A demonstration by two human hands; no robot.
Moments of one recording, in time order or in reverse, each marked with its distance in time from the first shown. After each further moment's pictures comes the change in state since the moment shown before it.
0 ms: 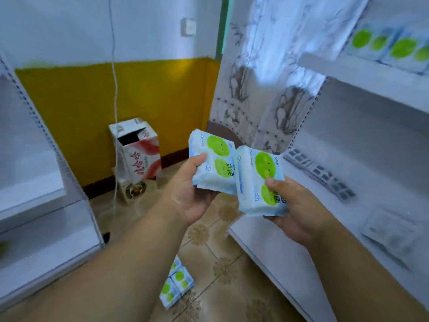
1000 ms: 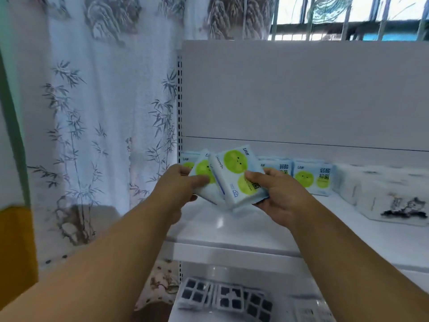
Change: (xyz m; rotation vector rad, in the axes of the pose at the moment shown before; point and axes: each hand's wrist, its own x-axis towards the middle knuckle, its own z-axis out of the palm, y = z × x) left_hand 0.361 0.016 0.394 0.890 -0.448 0.239; right_hand 0.130 -0.316 -0.249 0.227 0.719 -0.542
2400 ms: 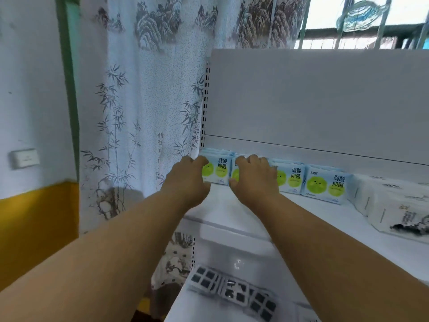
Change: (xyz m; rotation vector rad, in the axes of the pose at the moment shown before) left_hand -0.030 0.003 -0.004 1.119 0.173 0.351; right_hand 0.018 0.011 0.032 -1.712 0.113 -0.650
